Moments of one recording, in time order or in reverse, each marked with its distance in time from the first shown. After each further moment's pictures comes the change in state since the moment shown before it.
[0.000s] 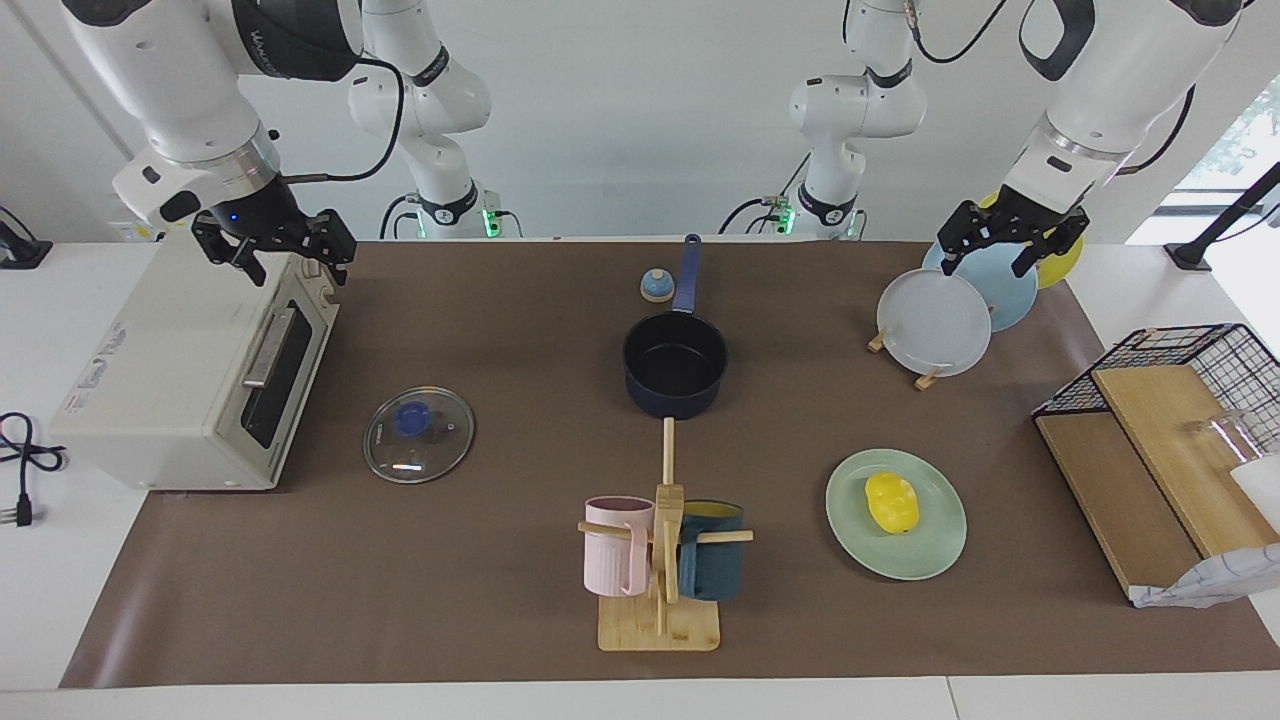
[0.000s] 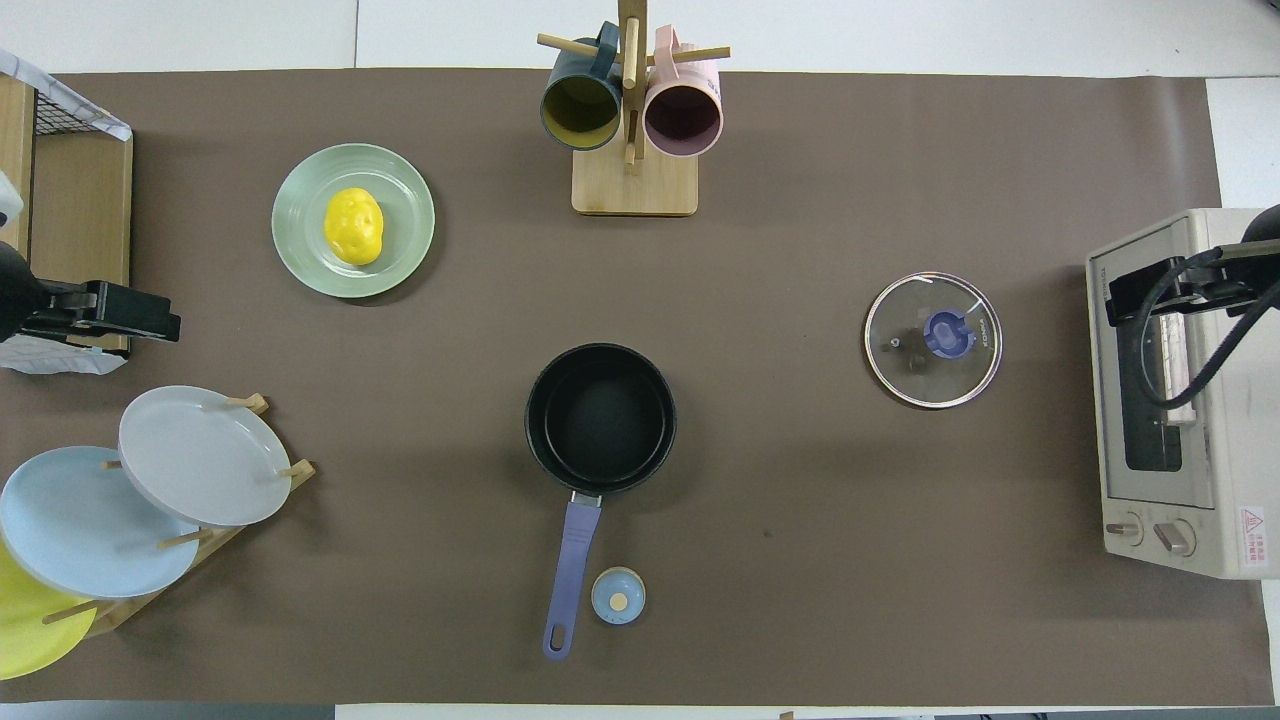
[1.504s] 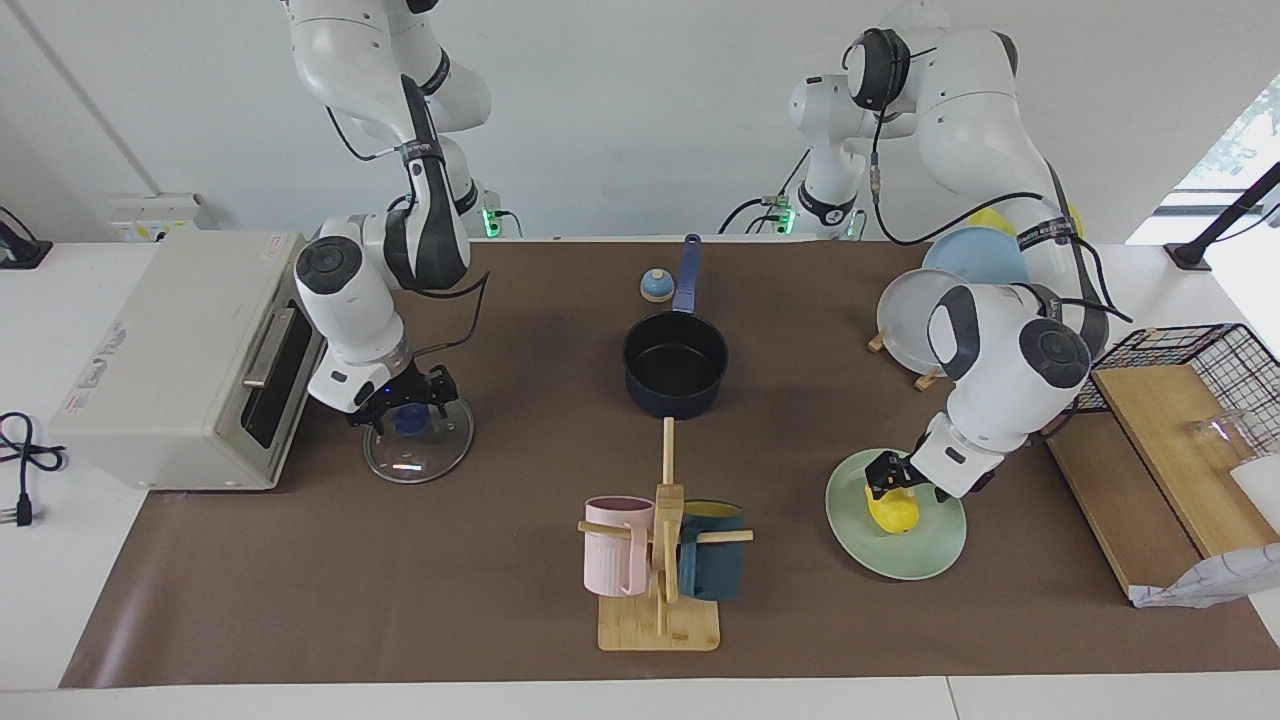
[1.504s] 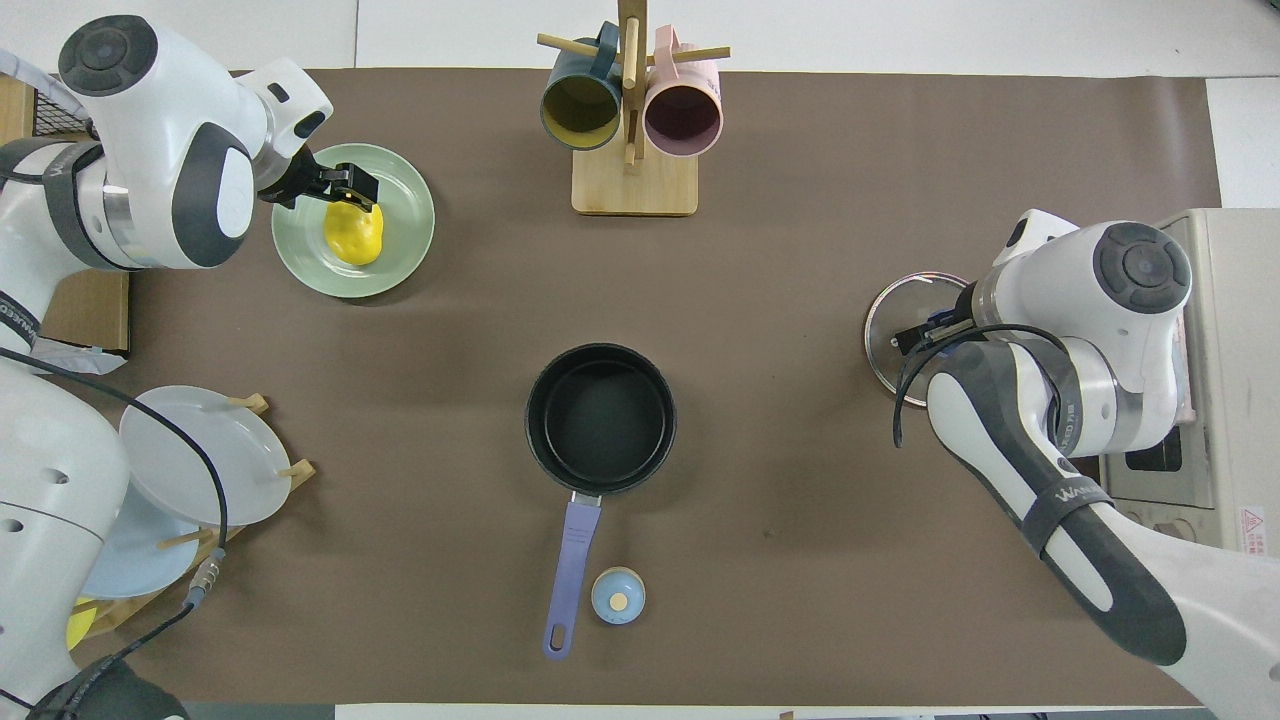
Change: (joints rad) left arm -0.053 0.683 -0.003 0.299 -0.019 0.434 -0.008; right arm 0.071 0.193 -0.003 -0.511 0.018 0.751 -0.154
